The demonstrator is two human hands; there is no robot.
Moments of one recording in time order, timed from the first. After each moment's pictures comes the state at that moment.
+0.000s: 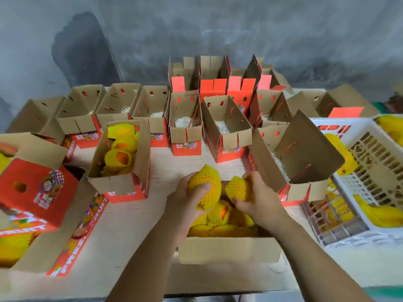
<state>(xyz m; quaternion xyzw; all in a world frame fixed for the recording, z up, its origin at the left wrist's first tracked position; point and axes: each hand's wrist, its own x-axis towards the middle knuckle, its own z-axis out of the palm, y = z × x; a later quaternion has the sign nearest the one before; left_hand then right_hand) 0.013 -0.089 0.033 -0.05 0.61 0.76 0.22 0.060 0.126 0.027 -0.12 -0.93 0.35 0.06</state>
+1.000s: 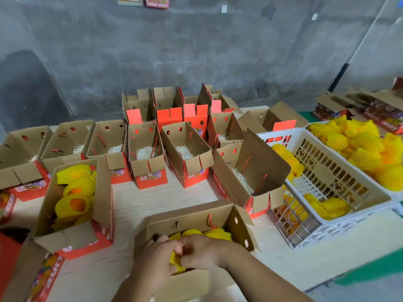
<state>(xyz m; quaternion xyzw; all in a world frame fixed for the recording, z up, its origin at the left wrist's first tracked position) 0.002 -0.107 -0.015 0.32 0.92 0.12 0.20 0.053 0.065 0.011 -0.05 -0.87 0.39 -0.30</state>
